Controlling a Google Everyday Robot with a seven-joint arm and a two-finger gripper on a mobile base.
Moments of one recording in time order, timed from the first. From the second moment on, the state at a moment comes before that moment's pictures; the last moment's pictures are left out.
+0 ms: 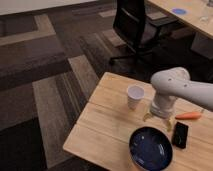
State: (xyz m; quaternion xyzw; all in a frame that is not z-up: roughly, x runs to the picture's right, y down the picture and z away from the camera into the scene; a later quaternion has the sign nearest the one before) arm 0.270 0.164 0.666 -0.17 0.36 0.80 0.45
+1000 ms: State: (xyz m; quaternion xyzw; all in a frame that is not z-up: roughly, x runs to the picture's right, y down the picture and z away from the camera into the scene) arm 0.349 0.162 0.712 -0.16 0.32 0.83 0.42
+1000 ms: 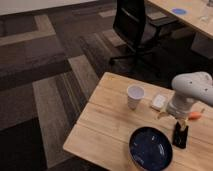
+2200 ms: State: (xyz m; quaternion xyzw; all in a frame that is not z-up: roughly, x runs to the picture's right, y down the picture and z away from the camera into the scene) arm 0.350 0.176 0.725 -0.19 0.32 0.84 0.40
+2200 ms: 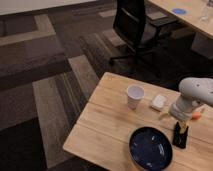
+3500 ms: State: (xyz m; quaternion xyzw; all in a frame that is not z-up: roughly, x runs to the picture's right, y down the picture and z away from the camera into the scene) arm 0.387 0.211 0.735 -0.21 0.27 0.81 0.47
